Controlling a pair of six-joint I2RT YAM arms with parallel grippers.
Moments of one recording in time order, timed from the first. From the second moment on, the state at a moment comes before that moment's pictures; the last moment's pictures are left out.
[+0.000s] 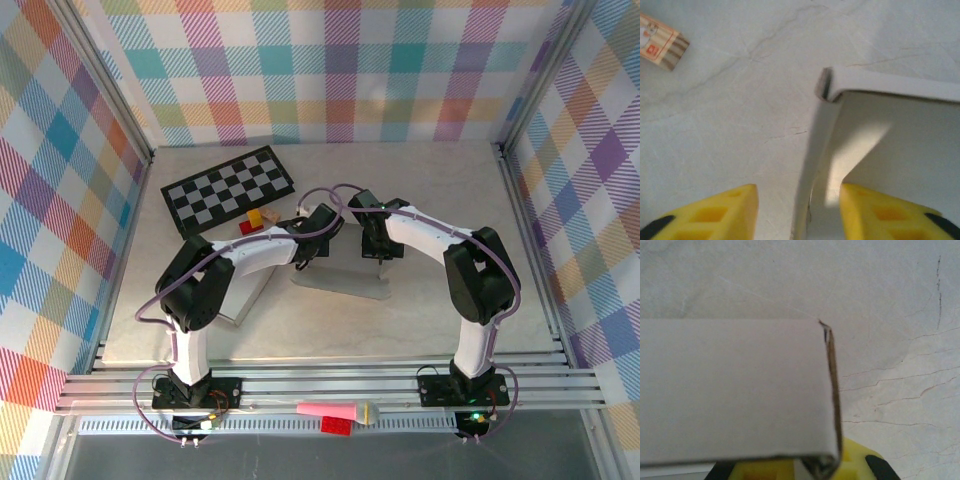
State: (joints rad) left arm -0.73 1.90 1.29 -0.44 -0.42 -0.62; right arm 0.58 1.87 1.33 -0.86 0.27 0.67
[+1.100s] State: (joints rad) left arm -0.61 1.48 1.13 -0.56 -0.04 -0.83; right arm 0.40 2.10 1.56 -1.37 0.14 1.19
